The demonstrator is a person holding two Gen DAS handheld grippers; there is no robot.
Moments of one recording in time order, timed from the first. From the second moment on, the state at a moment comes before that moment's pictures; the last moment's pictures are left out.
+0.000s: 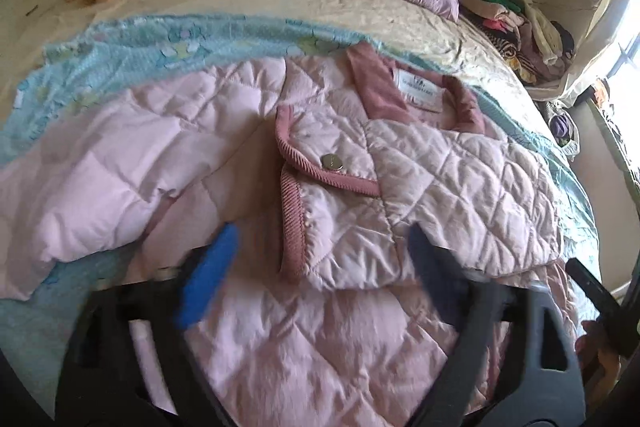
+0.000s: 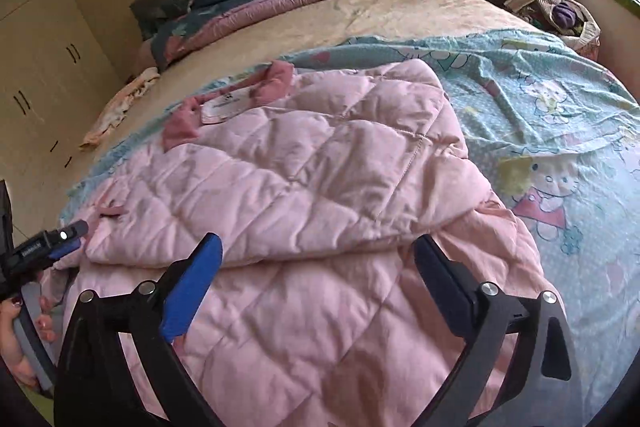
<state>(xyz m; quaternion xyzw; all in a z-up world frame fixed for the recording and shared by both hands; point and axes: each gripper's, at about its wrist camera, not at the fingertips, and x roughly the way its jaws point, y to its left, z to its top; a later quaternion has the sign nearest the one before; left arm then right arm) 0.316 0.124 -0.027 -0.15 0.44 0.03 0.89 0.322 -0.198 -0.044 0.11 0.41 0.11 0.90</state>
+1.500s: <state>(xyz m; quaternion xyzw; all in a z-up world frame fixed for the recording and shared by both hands) 0.184 0.211 0.012 -0.22 0.38 0.11 0.89 0.232 -0.053 0.049 0.02 0.35 0.23 0.91</state>
